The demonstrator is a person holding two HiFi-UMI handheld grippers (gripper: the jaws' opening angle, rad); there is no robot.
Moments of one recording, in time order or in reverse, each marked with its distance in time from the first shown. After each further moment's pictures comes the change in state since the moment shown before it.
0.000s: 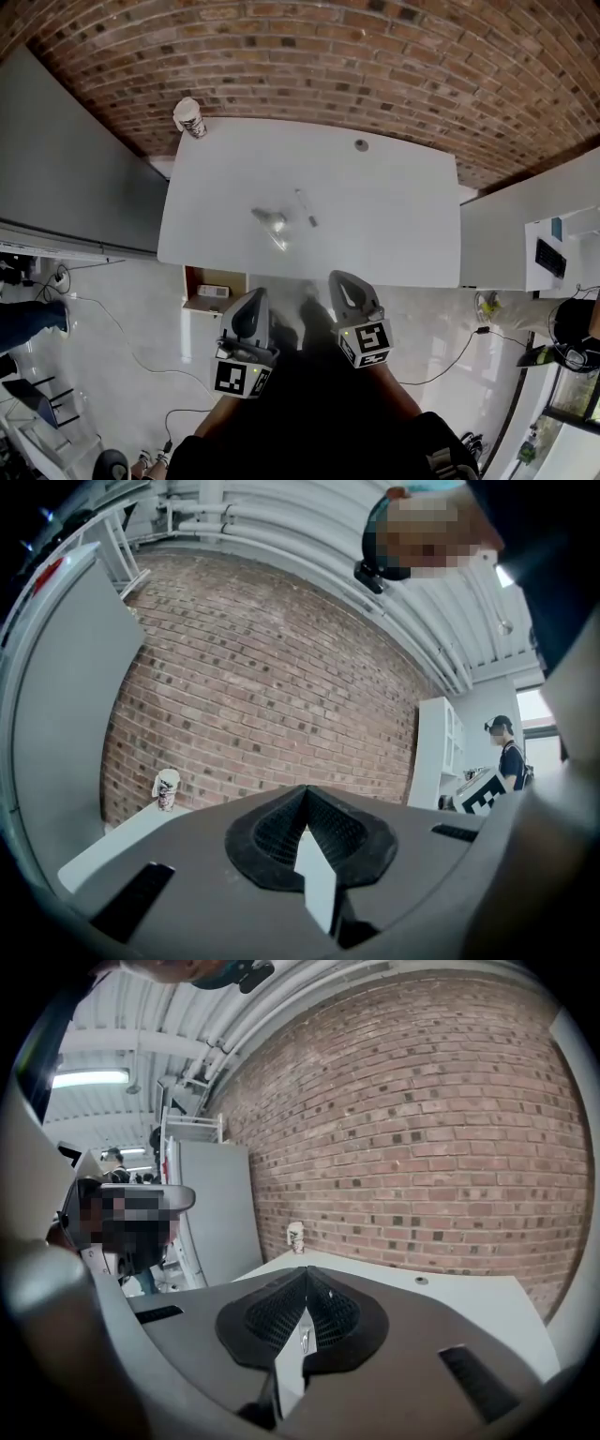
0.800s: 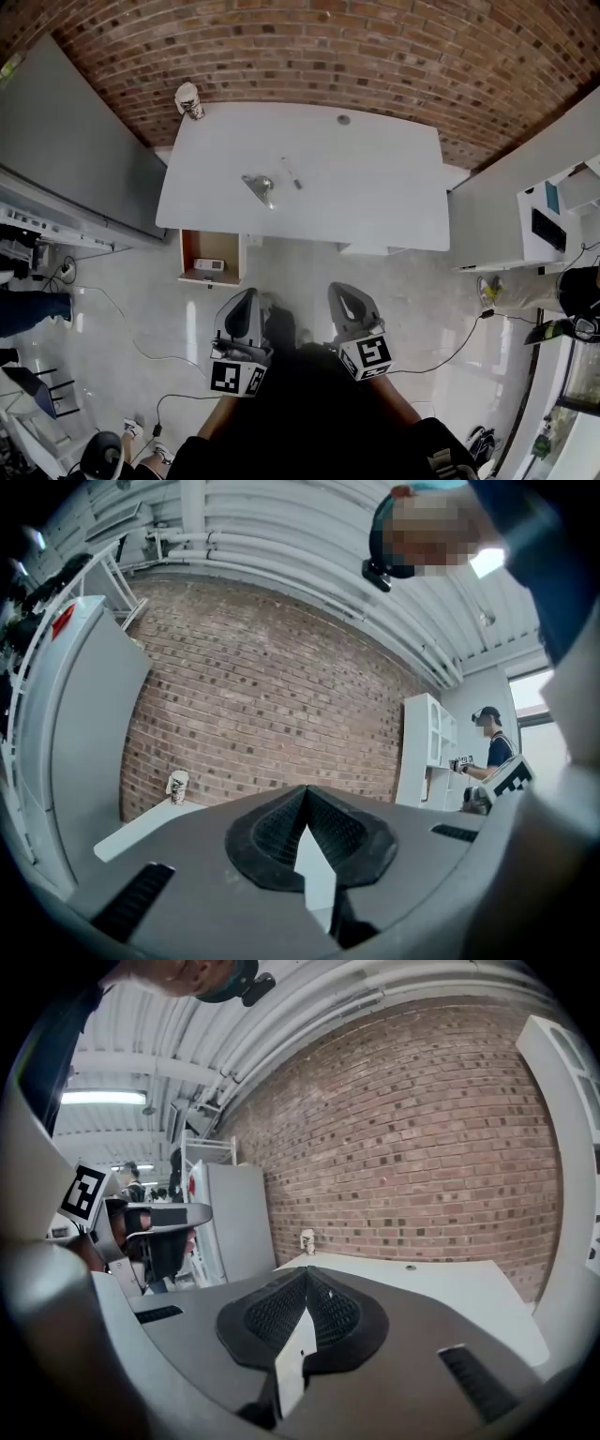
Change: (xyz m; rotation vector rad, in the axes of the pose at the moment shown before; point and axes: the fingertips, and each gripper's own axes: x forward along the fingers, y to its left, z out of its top) left arm -0.133 -0.101 -0.024 0.066 -0.003 0.040; right arm -0.183 0.053 -0.045 0.038 -0.081 0.011
